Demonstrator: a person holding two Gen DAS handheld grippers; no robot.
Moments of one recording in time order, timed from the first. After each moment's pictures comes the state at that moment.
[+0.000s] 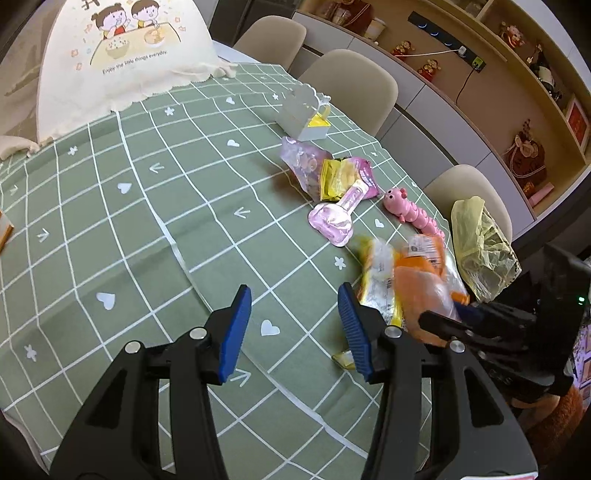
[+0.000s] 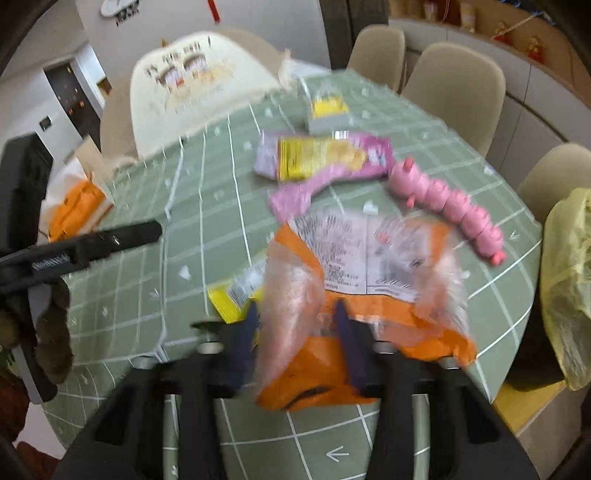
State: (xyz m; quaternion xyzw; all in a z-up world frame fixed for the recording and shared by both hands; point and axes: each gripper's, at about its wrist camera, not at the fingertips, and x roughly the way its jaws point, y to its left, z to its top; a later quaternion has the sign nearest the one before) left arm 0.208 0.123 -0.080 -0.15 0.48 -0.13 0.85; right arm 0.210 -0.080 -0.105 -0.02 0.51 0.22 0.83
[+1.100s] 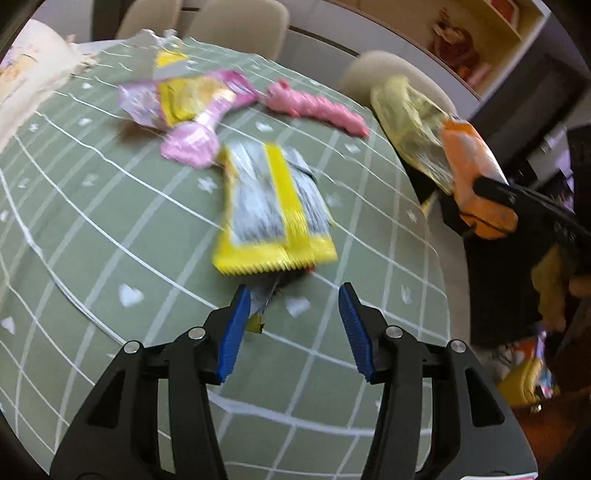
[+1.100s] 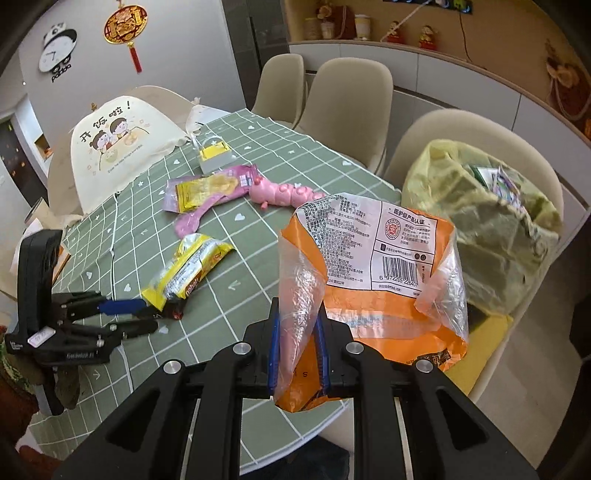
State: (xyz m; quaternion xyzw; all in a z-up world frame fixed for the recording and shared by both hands) left arm 0.179 0.025 -0.109 -0.01 0.52 -0.31 0.80; right arm 0.147 -0.193 -0.059 0.03 0.45 0.08 0.89
